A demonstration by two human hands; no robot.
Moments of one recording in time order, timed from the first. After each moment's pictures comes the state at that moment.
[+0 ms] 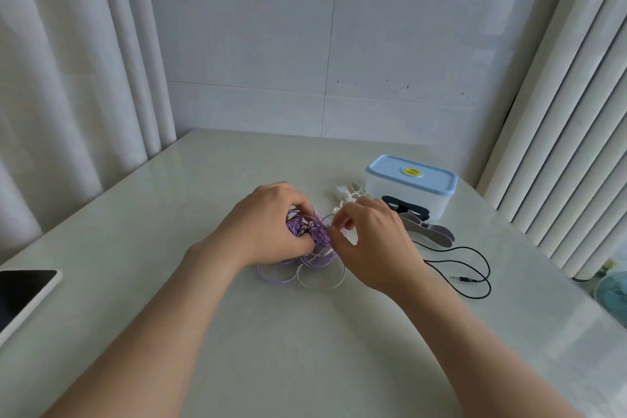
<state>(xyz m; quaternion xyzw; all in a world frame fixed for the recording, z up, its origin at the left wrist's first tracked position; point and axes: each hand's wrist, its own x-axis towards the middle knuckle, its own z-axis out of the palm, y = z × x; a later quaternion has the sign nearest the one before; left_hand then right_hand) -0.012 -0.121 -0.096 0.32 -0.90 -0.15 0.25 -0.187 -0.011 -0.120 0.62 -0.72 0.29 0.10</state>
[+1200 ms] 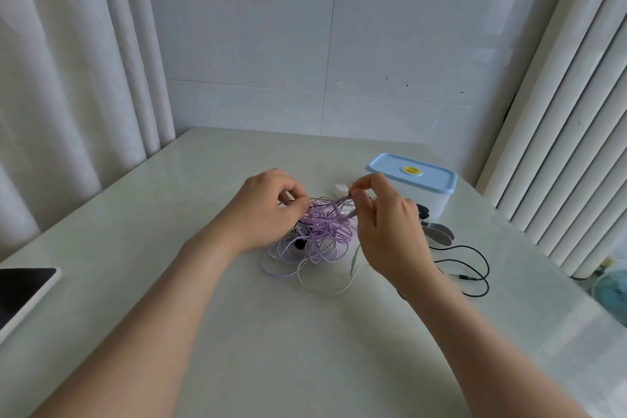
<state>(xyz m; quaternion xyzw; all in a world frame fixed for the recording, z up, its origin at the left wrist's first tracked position) -0.013 -0.130 -0.089 0.31 -0.87 -0.24 0.31 -0.183 -0.006 -0.104 0.54 -0.70 0.46 0.07</state>
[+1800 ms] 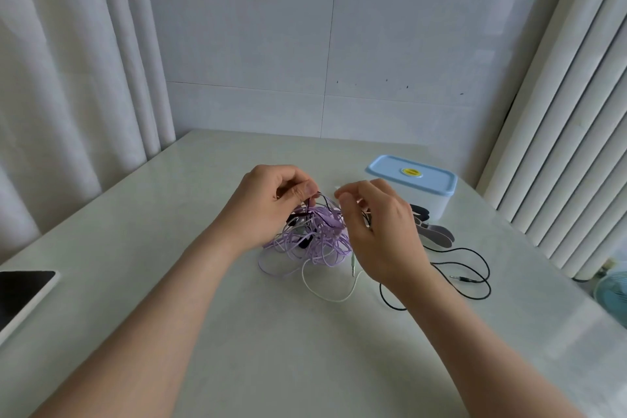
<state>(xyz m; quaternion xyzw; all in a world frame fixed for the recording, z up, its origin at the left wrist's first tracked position) -0.017 -0.130 -0.087 0.23 -0.81 -0.37 0.39 -0.181 -0.009 -0.109 0.57 -0.67 0.47 0.09</state>
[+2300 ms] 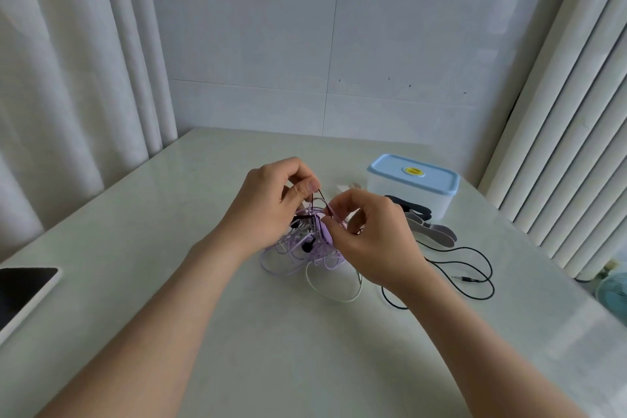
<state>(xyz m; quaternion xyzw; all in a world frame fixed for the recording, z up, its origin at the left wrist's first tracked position) -0.018 -0.122 -0.085 0.24 -0.83 -0.26 0.42 -0.173 -0.004 -0.102 0.59 -0.67 0.45 -0.02</state>
